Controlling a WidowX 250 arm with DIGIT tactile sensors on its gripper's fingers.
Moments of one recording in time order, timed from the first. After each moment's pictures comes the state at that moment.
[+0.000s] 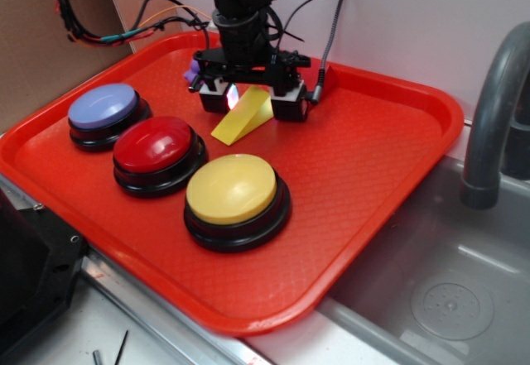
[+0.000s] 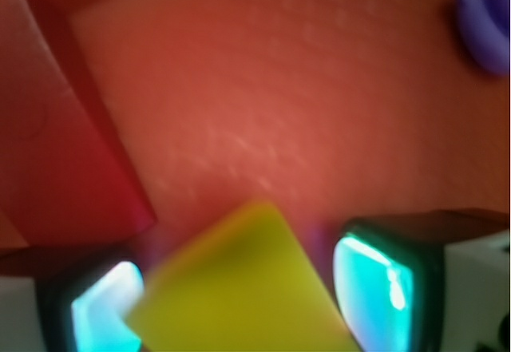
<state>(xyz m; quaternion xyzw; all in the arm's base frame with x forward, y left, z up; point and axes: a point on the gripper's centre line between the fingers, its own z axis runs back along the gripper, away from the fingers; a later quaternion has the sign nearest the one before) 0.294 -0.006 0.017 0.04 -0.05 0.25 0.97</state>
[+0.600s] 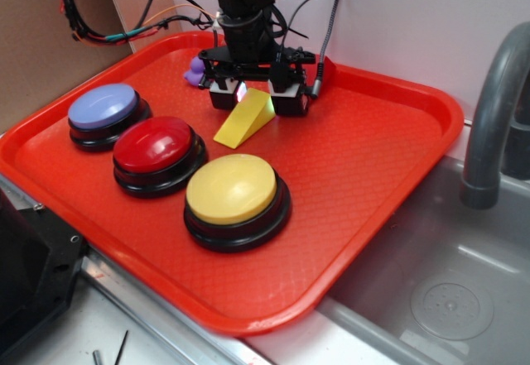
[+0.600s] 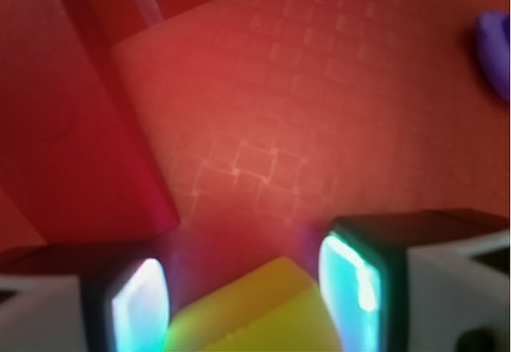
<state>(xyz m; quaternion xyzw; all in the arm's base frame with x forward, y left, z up) 0.290 -0.007 0.017 0.04 -0.05 0.26 0.96</state>
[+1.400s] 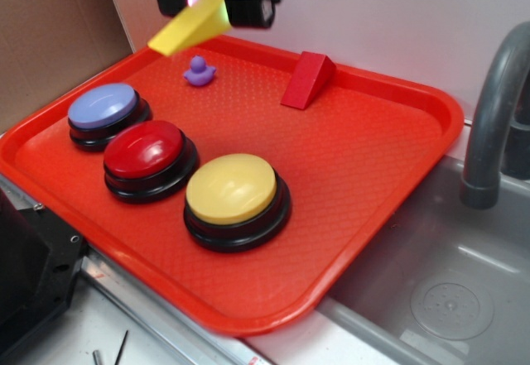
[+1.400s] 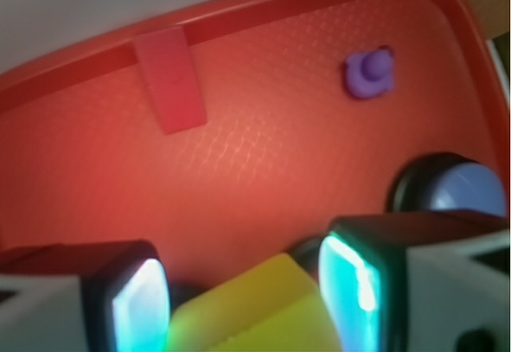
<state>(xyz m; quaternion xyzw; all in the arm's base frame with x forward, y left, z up) 0.254 -0.034 0.160 0.01 -0.02 0.17 0.98</state>
